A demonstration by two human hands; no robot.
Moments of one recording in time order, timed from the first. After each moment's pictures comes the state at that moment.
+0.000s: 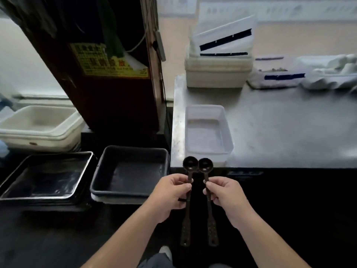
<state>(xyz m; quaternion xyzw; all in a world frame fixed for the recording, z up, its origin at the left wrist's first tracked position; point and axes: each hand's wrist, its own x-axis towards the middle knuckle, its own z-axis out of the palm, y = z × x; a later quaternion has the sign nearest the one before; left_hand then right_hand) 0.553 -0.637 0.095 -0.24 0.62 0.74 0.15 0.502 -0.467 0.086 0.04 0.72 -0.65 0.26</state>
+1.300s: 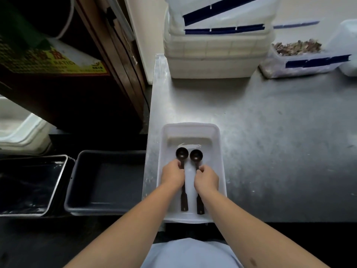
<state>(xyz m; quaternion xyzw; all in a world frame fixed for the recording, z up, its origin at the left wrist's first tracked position) 0.206 -0.634 -0.039 -0.34 0.83 0.40 0.18 0.188 -0.527 -0.058 0.19 0.88 -0.35 0.27</state>
